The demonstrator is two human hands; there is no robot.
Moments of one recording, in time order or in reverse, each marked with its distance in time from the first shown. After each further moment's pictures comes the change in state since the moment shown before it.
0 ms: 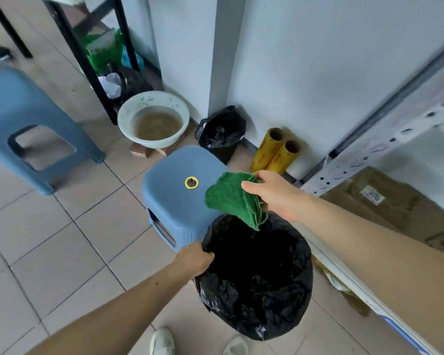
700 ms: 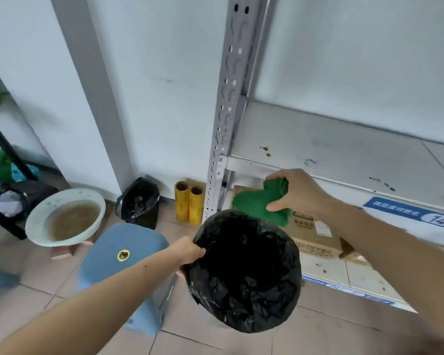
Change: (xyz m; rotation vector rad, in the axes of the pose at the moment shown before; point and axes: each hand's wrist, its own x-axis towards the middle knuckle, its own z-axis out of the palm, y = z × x) left_hand -0.201 0.186 -0.048 0.073 -0.198 0.283; right_hand -0.339 -0.009 -0.171 -0.246 0.692 -0.062
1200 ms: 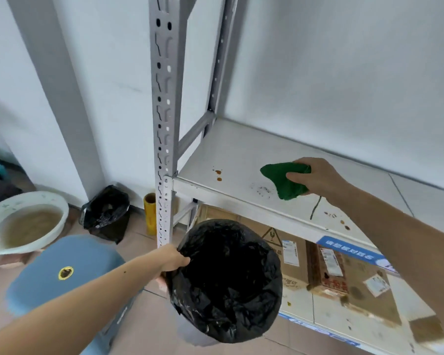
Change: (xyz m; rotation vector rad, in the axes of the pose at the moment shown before) left_hand 0.042 0.111 0.069 -0.005 -0.003 -0.017; right_hand 0.095 0.126 -0.164 0.164 0.160 0.022
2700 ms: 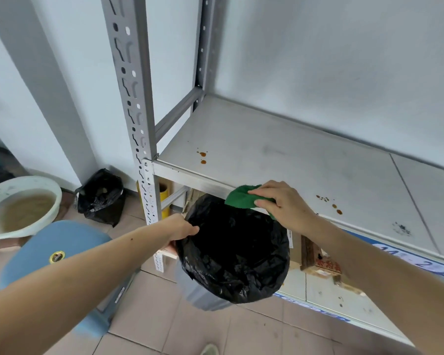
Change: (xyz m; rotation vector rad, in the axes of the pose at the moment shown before) left_hand 0.002 0.068 0.023 -0.147 -0.017 0.017; right_hand -0.027 0.075 0.060 -0.307 -0.192 -0.441
